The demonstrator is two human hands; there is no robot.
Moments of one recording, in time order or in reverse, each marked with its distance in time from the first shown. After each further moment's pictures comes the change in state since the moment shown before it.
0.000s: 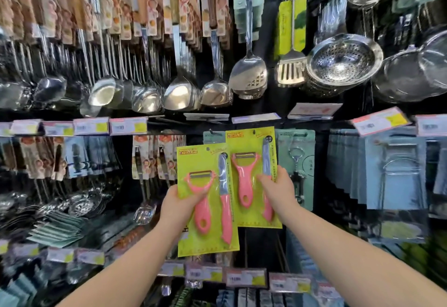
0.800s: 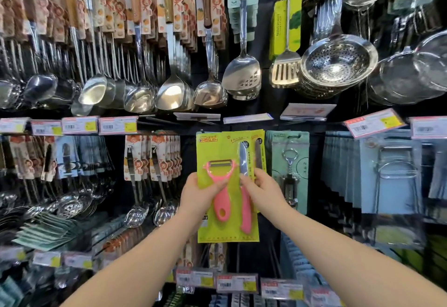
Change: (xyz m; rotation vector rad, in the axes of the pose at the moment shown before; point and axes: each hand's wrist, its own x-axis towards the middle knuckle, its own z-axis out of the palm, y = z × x) left_hand 0.002 0.025 0.058 -0.050 -0.071 0.088; right_hand -0.008 -0.009 -0.006 -0.102 -0.227 -0.156
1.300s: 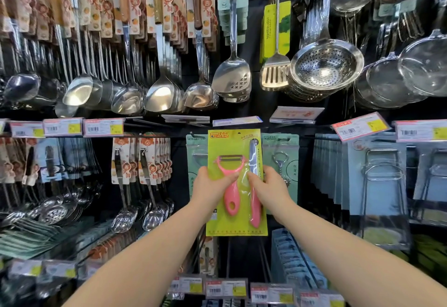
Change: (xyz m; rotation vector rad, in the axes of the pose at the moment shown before) left_hand 0.017 0.016 0.047 0.082 -0.015 -0.016; right_hand 0.015 0.009 -0.028 -0.065 0.142 0.070
